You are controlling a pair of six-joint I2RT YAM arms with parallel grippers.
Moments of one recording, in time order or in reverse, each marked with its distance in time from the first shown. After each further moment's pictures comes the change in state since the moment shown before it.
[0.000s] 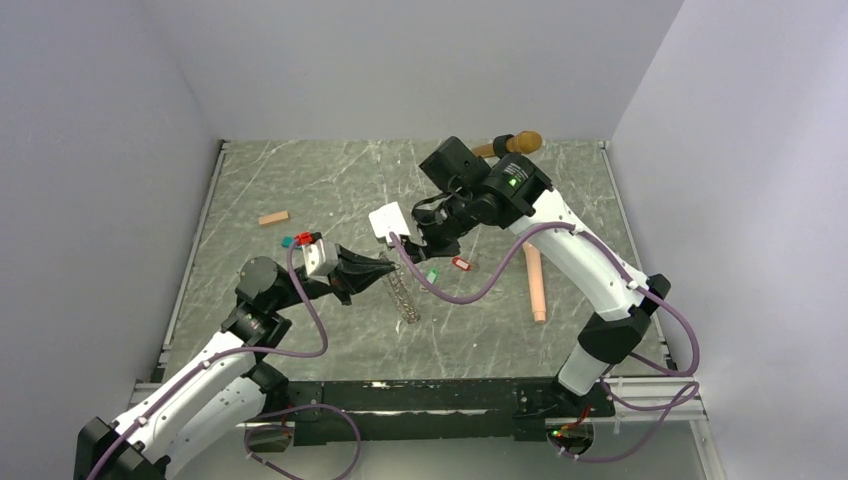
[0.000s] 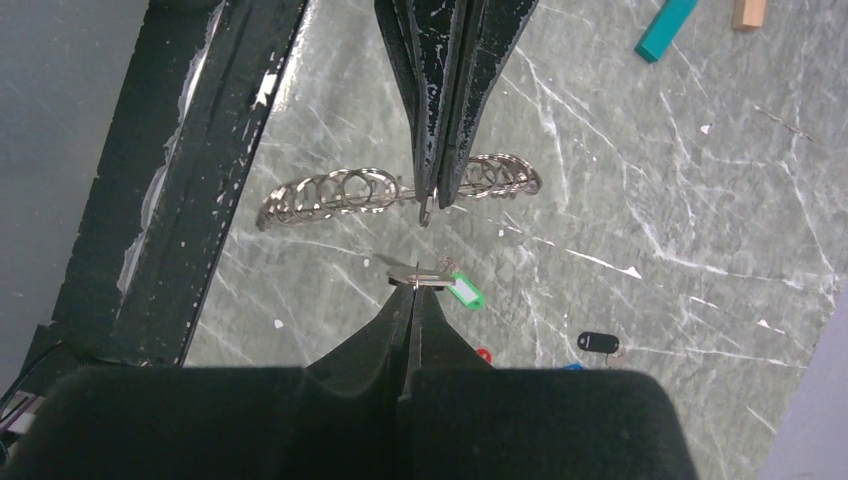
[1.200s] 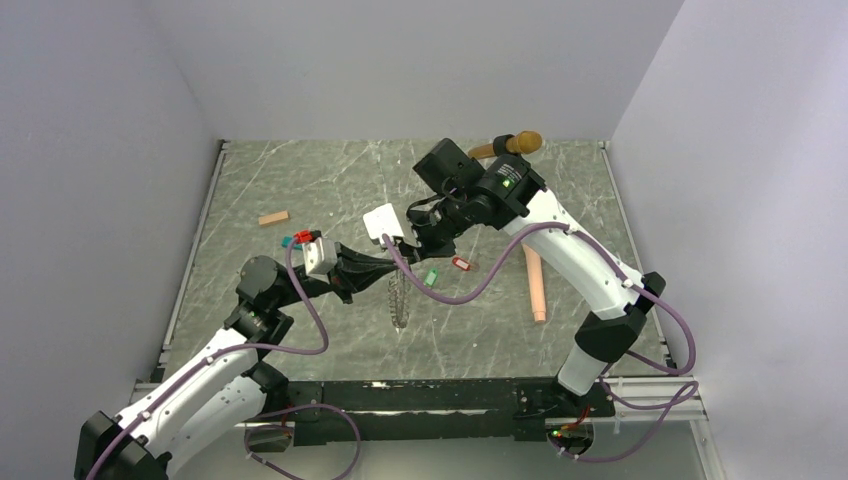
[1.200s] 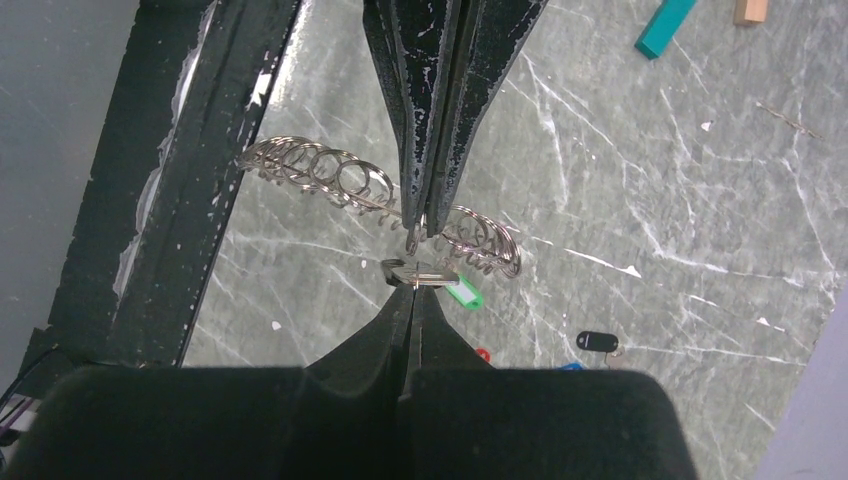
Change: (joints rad) left arm 0.001 0.030 0.000 0.071 0.024 -0.033; right arm 0.022 0.020 0.012 0.009 0.028 0.020
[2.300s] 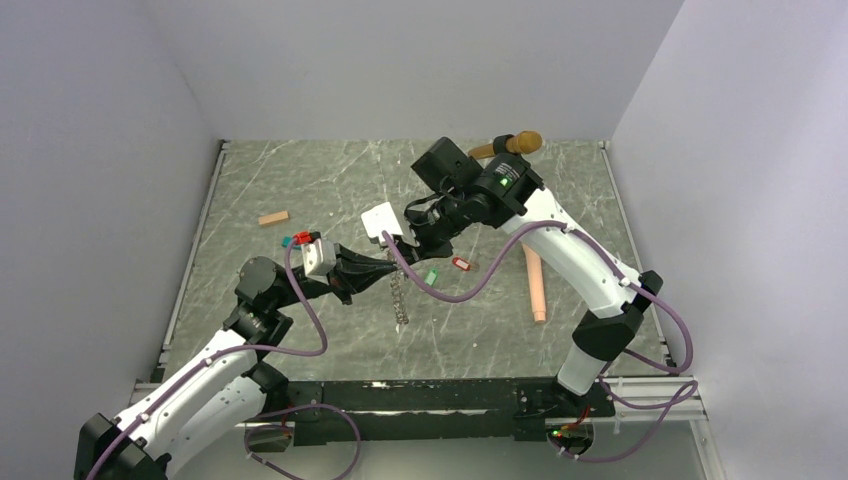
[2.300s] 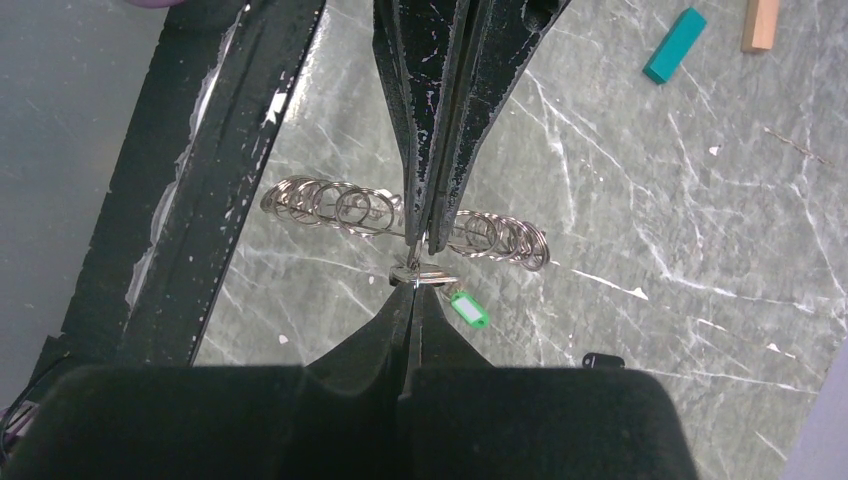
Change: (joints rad) left arm 0.001 -0.009 0.000 -0.008 0.006 0.002; right arm 0.000 0.014 0.017 -0.003 -0.049 0.000
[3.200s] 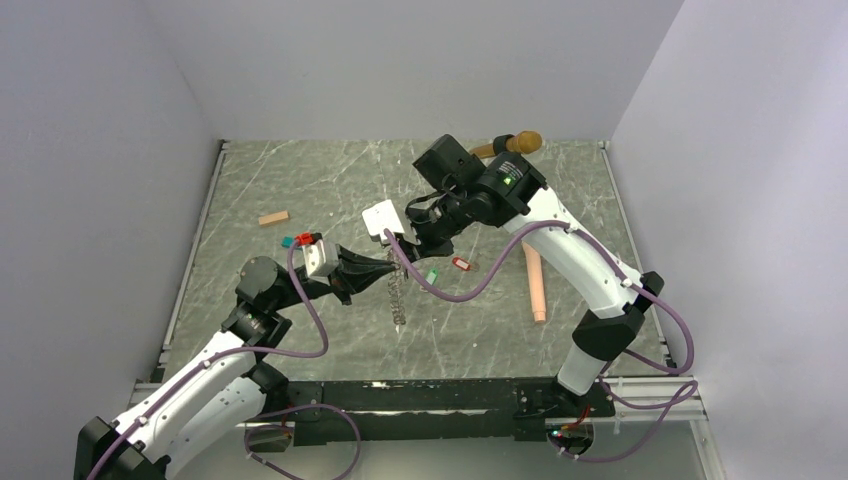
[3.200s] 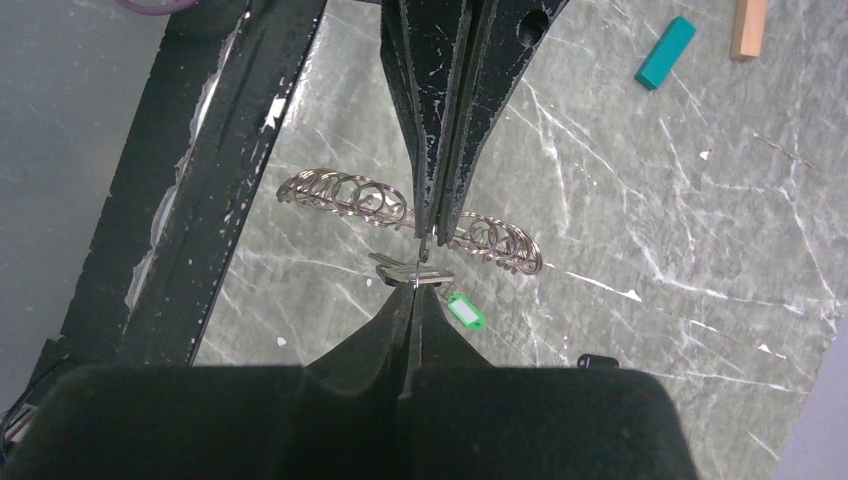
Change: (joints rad) left arm 0.000 -0.016 0.000 -0.060 -0.025 0.041; right arm -0.003 0.001 0.022 -0.008 -0.007 0.000
